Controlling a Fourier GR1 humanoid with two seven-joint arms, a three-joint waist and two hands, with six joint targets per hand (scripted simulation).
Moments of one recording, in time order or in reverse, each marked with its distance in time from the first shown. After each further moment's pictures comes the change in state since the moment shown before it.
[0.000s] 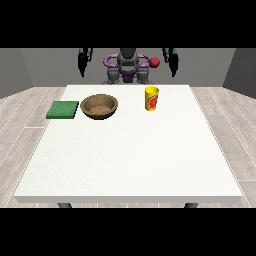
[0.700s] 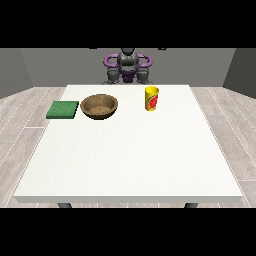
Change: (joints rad) left arm 0.163 -0.074 -0.077 -0.233 0.095 0.037 0.271; right arm 0.179 0.029 -0.002 -0.242 -0.165 0.020 0.264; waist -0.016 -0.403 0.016
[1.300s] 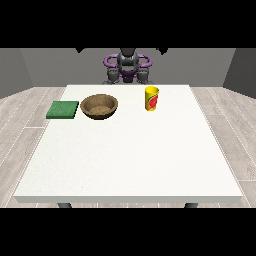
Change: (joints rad) left arm 0.018 -0.018 -0.095 -0.051 -0.048 0.066 -0.199; right arm 0.059 0.004 -0.045 -0.103 -0.046 0.077 -0.160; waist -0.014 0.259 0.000
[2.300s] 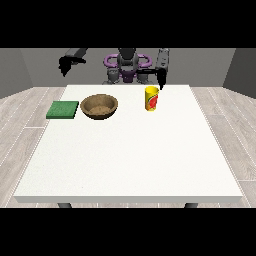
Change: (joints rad) left arm -0.345 0.015 0.154 0.542 -0.067 0.074 -0.474; right arm -0.170 -0.118 -0.208 0.377 -0.063 0.252 -0.386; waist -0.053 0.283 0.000
